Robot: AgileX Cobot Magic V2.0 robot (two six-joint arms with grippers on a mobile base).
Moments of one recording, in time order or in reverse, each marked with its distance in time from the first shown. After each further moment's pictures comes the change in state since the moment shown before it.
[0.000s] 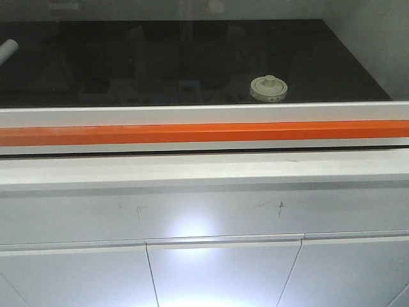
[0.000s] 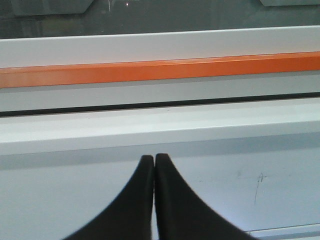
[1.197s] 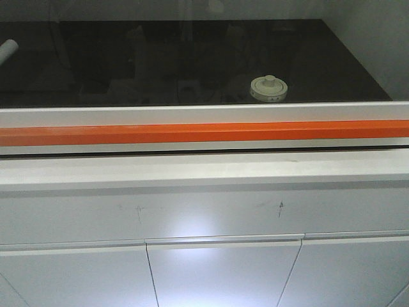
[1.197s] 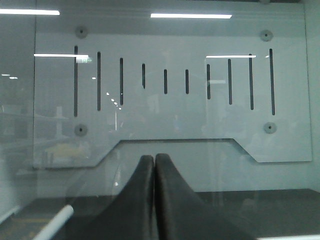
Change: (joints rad) left arm 0.000 0.210 -0.419 0.032 -0.256 -0.031; right arm 0.000 0.137 -0.350 -0.004 -0.183 0.000
